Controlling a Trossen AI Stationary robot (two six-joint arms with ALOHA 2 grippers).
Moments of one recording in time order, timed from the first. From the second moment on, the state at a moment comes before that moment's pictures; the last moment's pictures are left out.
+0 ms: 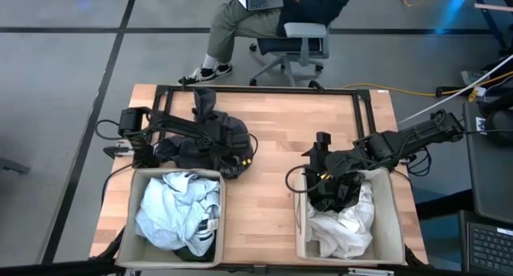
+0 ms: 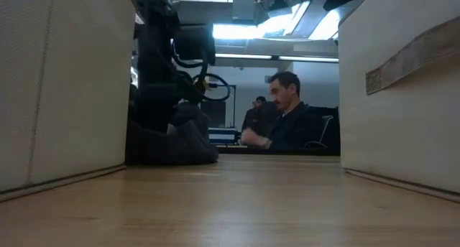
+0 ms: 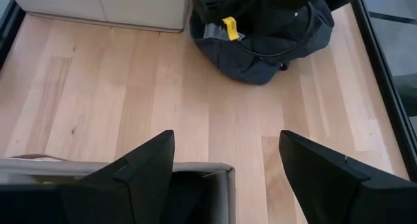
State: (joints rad) left arm 0.08 1.84 1.10 -0.74 -0.07 -0.30; right arm 0.37 1.22 1.19 -0.82 0.35 0.15
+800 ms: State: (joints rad) left arm -0.02 1.86 1.03 -0.53 -0.45 -0.19; right arm 0.37 1.22 1.19 -0.91 0.33 0.27
